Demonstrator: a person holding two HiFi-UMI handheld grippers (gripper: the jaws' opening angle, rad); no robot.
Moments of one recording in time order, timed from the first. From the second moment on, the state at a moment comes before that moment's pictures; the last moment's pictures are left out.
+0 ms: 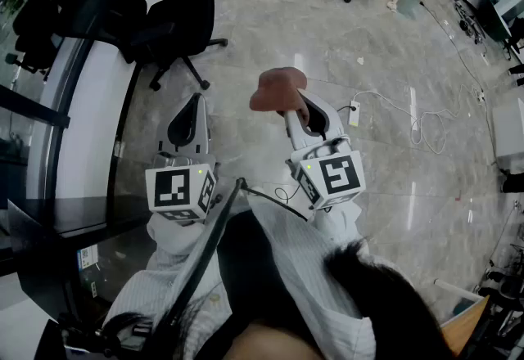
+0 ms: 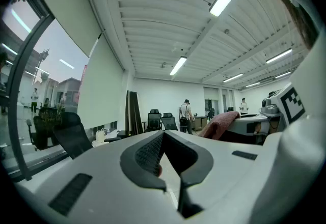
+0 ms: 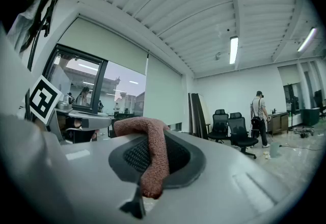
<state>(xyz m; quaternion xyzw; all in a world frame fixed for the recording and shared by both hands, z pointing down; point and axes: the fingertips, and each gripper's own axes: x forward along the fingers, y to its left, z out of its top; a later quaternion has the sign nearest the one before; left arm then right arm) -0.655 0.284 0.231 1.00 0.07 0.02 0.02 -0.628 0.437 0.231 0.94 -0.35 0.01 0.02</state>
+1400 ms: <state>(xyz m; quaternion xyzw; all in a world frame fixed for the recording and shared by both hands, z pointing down) -0.435 0.313 0.266 1.00 0.08 0.05 0.01 -0.424 0.467 0.275 0.93 -0.35 0.04 -0.01</state>
